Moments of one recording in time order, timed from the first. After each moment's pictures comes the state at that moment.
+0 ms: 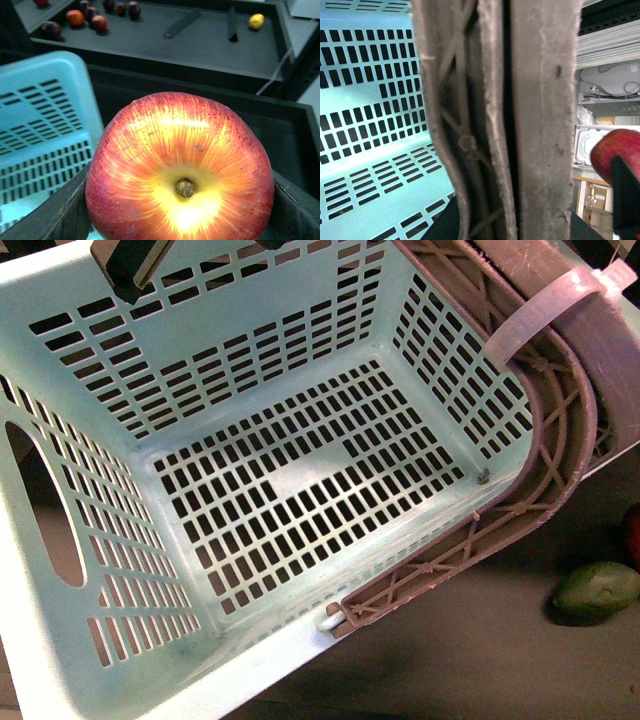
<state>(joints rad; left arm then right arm) -0.66 1.54 1.09 -0.14 0.01 -1.06 0.11 1.16 0.69 0.20 -0.10 -0.07</state>
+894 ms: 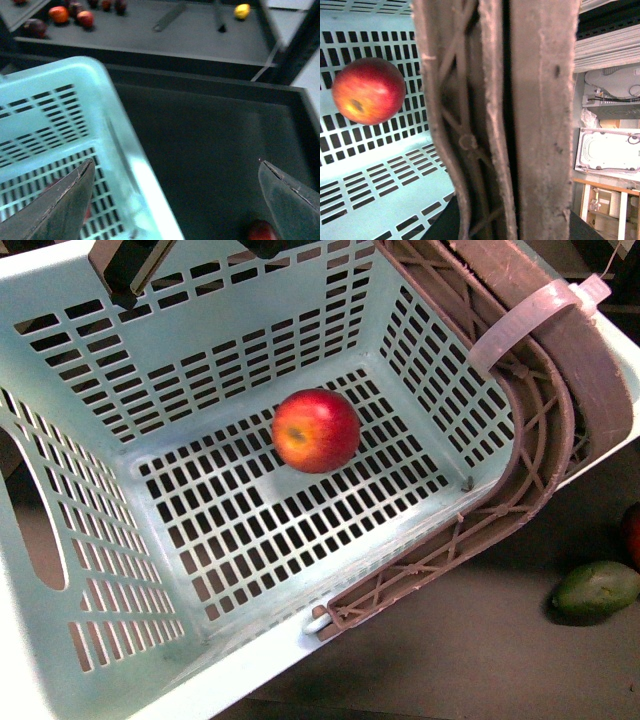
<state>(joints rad) -0.66 1.55 1.09 -0.14 0.00 -1.06 0.28 0.97 0.58 0.17 0.36 0.03</state>
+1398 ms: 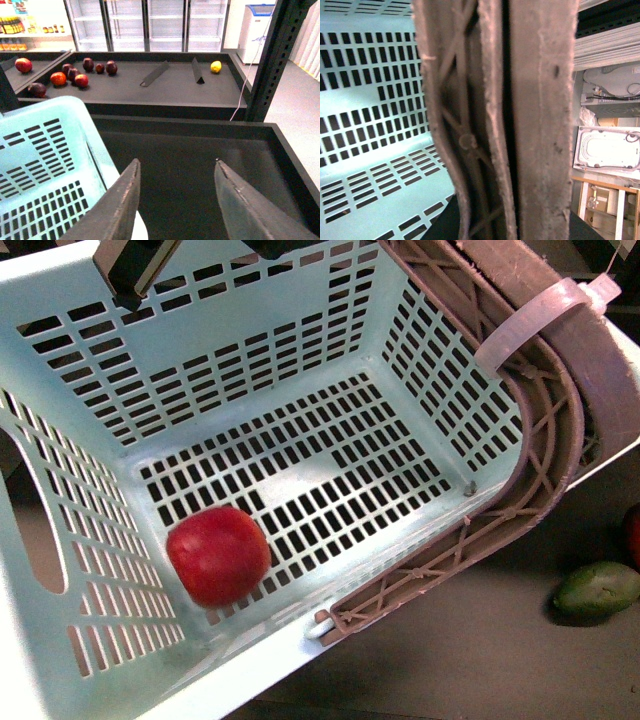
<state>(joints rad) -0.66 1.55 1.09 -0.14 0.00 -1.07 0.17 0.83 0.29 0.54 0.17 0.01</state>
